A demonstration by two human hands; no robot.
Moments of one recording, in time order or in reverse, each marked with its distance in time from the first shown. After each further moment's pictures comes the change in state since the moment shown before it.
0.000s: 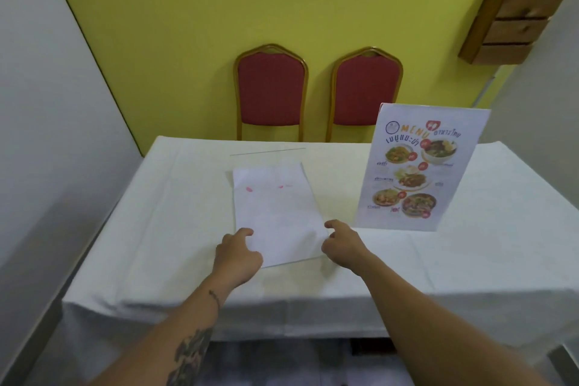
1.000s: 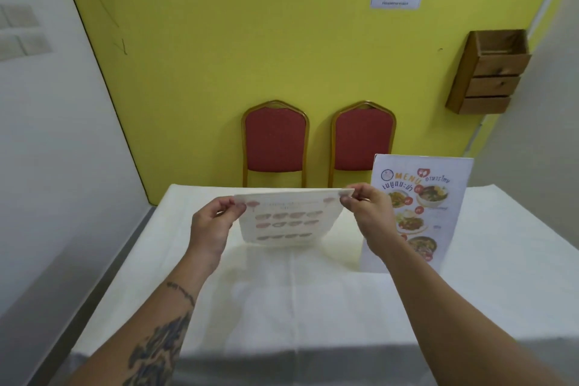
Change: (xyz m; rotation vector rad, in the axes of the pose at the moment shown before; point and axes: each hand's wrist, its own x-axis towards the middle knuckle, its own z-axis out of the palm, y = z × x) left_hand -0.002 0.065 -0.119 -0.958 0.257 0.348; right_hand -0.031 -0.098 -0.089 0.635 0.366 -0.499
